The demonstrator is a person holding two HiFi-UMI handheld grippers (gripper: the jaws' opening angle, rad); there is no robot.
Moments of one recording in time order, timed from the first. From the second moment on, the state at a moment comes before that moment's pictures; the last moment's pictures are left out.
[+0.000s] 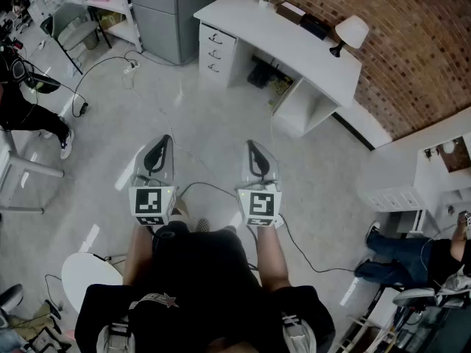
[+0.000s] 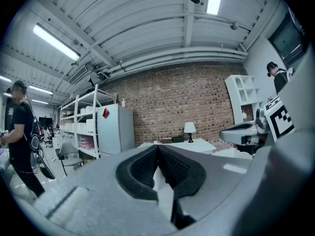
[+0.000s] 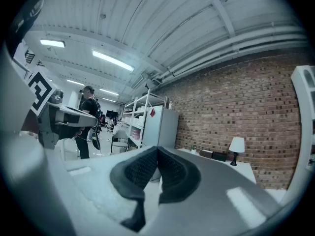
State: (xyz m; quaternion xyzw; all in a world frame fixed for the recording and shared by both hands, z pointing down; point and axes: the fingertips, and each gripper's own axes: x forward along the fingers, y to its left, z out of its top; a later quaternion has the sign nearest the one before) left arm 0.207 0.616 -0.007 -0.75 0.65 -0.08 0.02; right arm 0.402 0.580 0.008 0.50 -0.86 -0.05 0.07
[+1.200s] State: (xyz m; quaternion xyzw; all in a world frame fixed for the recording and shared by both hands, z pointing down) left arm 0.060 0.363 0.011 -0.78 0.63 -0.07 -0.02; right arm 0.271 0.348 0.021 0.55 -0.83 -0.02 0.10
